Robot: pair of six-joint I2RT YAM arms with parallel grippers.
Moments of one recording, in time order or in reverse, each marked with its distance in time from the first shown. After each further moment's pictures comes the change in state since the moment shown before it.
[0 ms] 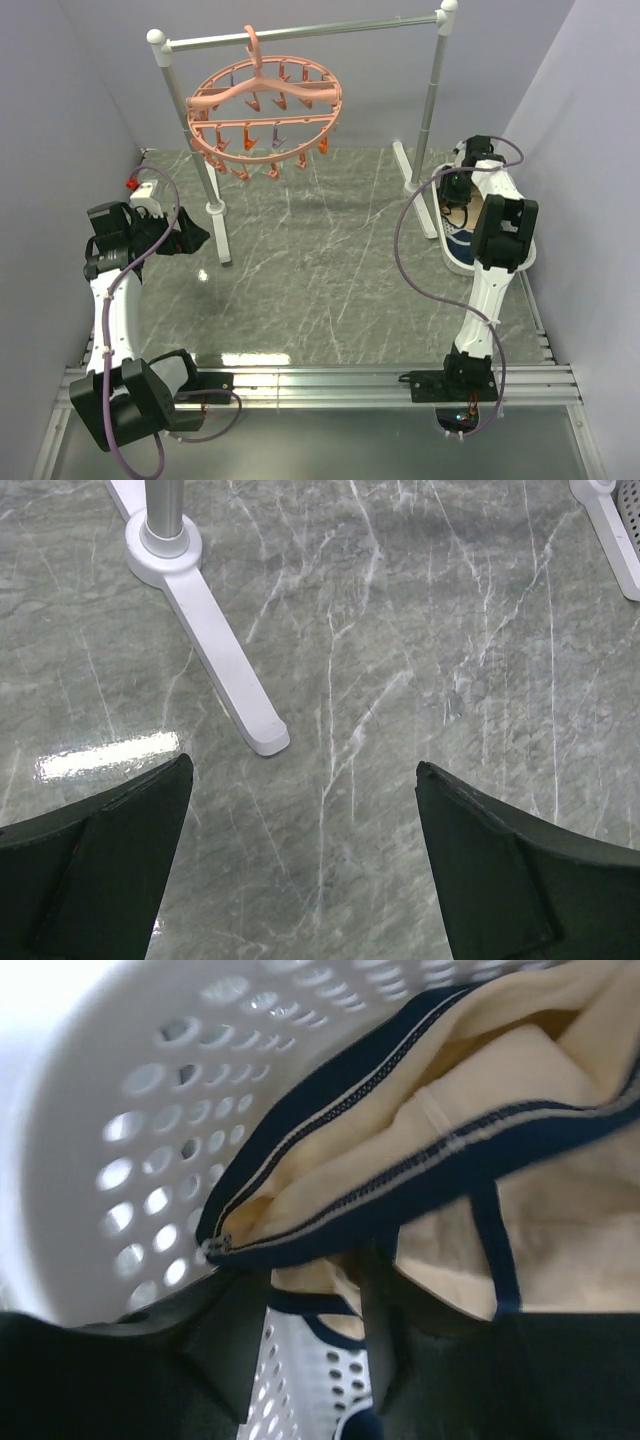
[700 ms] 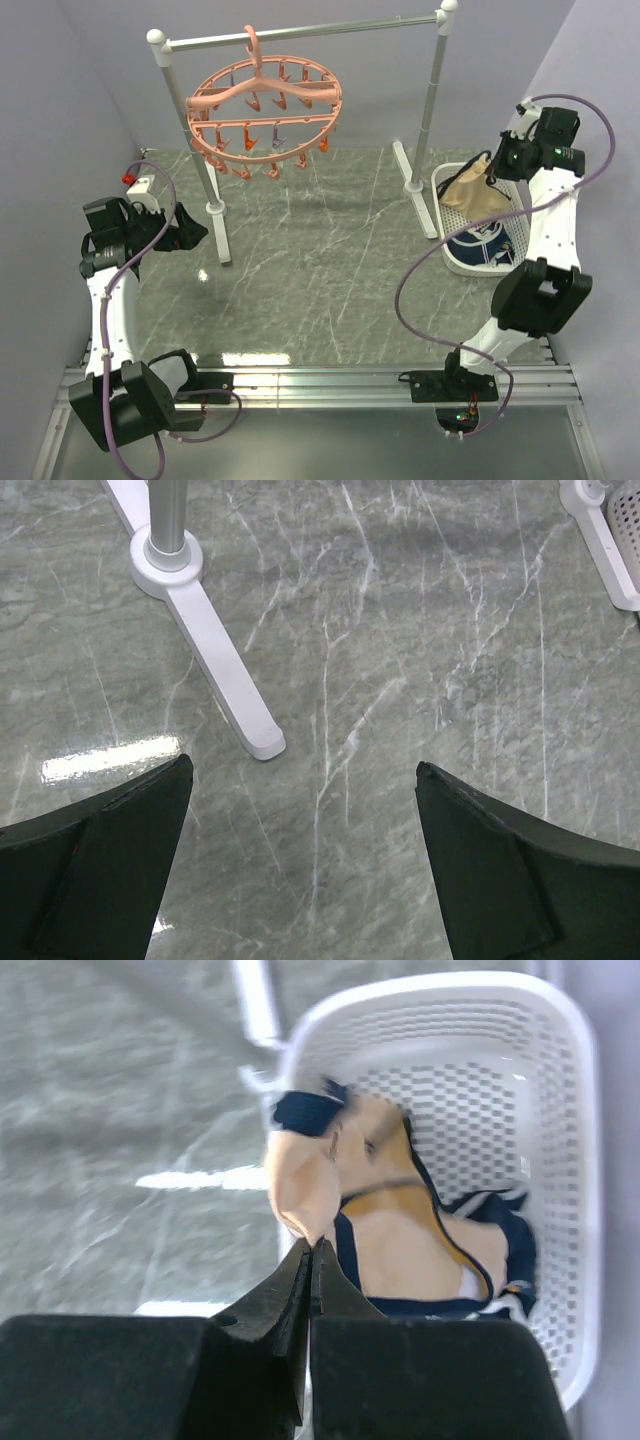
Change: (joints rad) left arm 0.000 -0.001 0.049 -0.040 -0.003 -0.007; right arm -0.136 -0.623 -0.169 -0.080 -0.104 -0.070
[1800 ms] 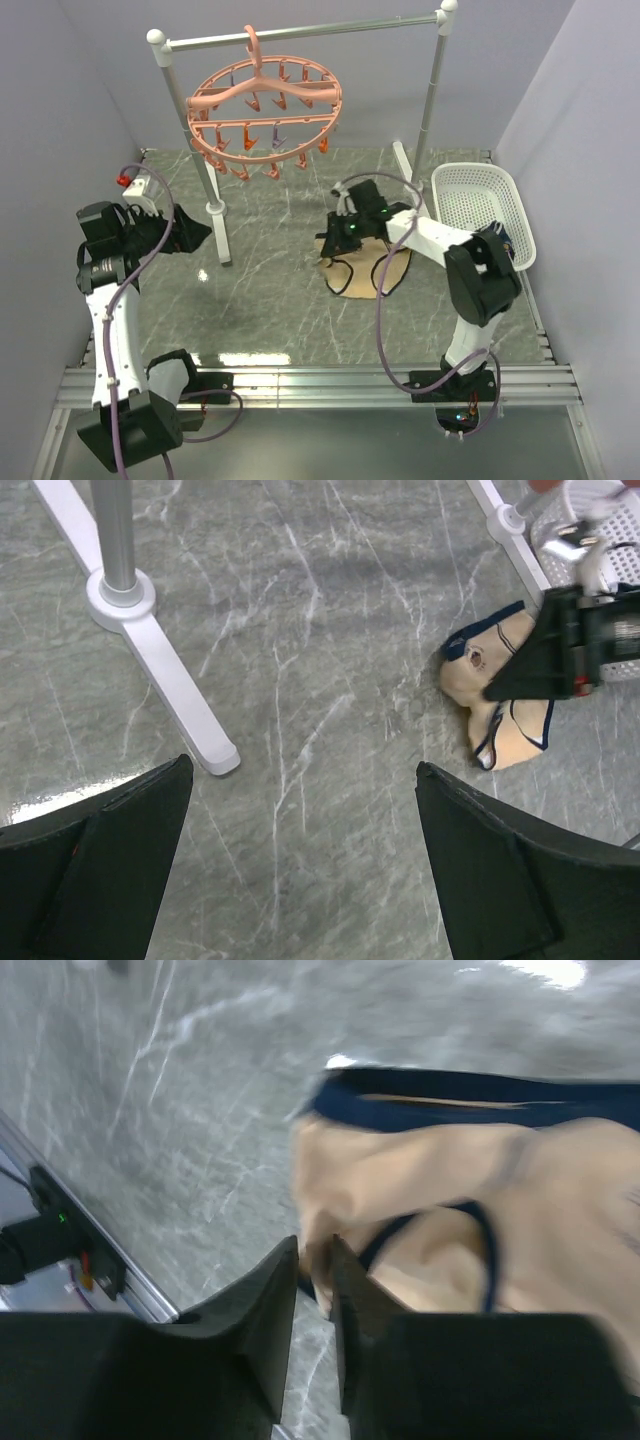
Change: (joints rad) left arm 0.000 -0.092 0.023 -0.019 0.078 -0.068; right arm 0.815 0.065 -0.577 0.493 -0.179 0.429
